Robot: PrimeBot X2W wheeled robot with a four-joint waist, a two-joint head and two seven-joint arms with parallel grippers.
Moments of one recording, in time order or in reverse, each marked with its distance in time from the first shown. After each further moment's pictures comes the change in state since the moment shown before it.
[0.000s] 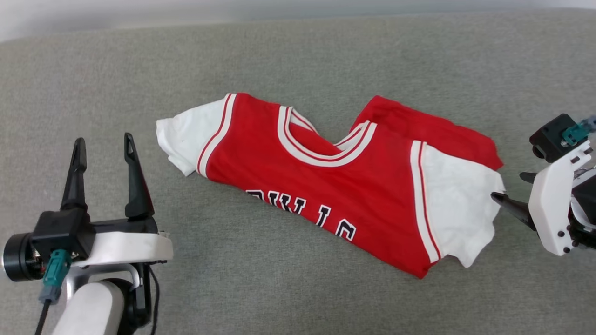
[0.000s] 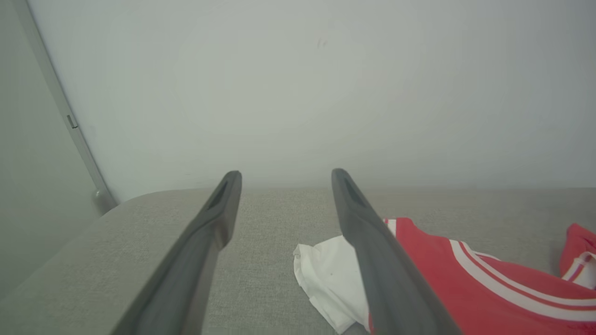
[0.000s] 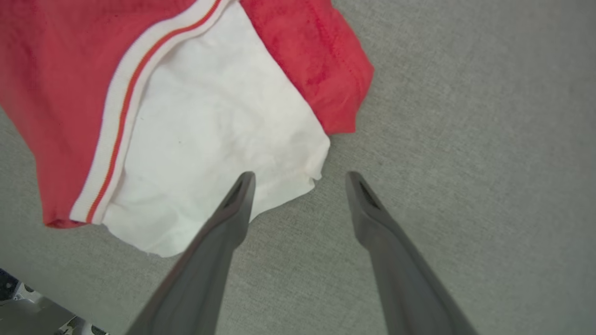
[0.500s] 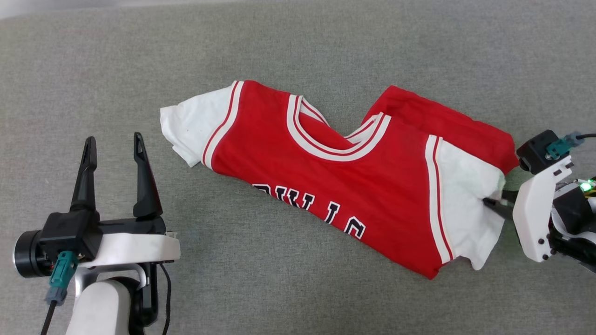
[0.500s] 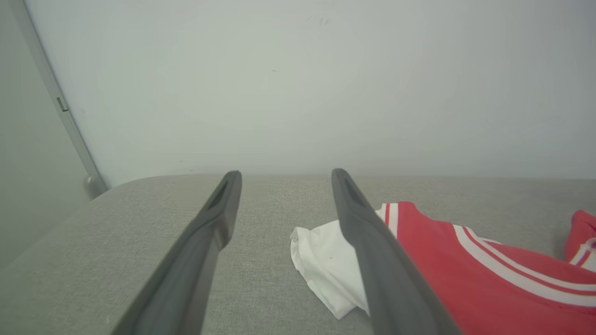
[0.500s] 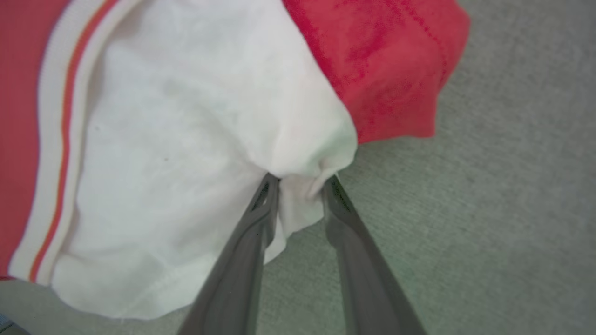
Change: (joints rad) left arm 0.014 -0.199 0.163 0.028 0.157 -0.187 0.000; right arm -0.047 0.061 0.141 0.207 0.059 0.000 -0.117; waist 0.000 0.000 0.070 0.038
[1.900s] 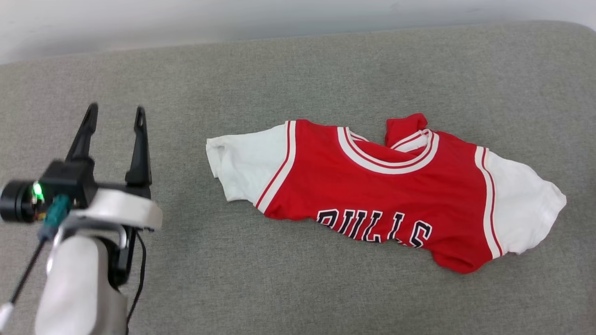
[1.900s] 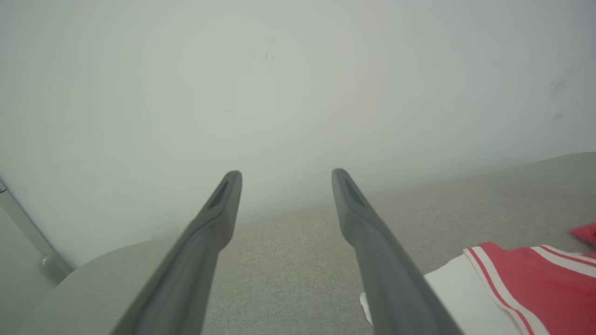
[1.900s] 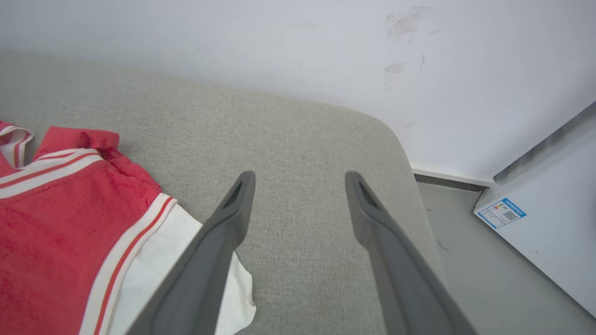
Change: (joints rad) left arm -0.146 -0.007 0.119 0.196 0.146 -0.251 0.019; right arm 0.136 -0.096 -0.358 0.140 -0.113 0.000 -0.586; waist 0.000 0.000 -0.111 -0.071
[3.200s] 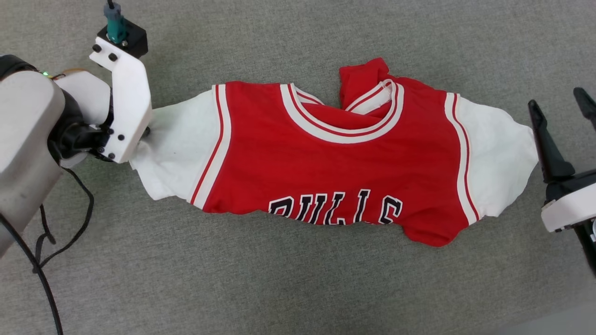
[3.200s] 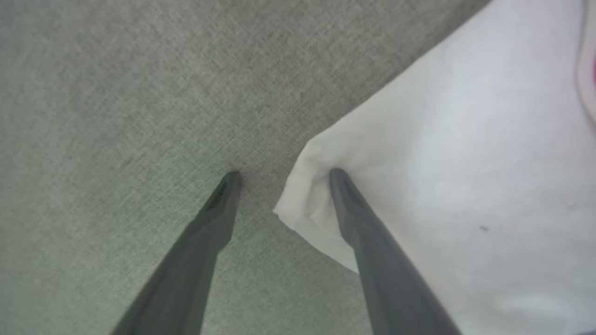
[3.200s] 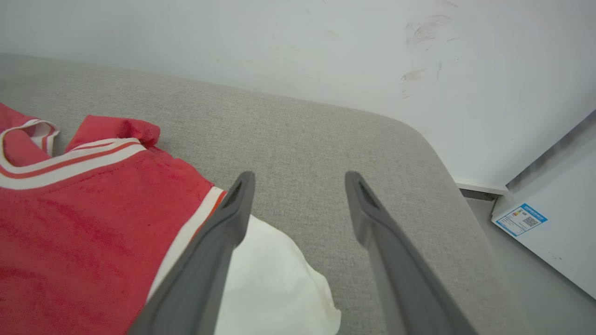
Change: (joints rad) left arm -0.832 0.536 -1.041 0.309 -0.820 -0.048 1.270; right arm 0.163 0.422 -0.328 -0.411 -0.429 0.000 -0.046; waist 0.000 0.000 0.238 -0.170
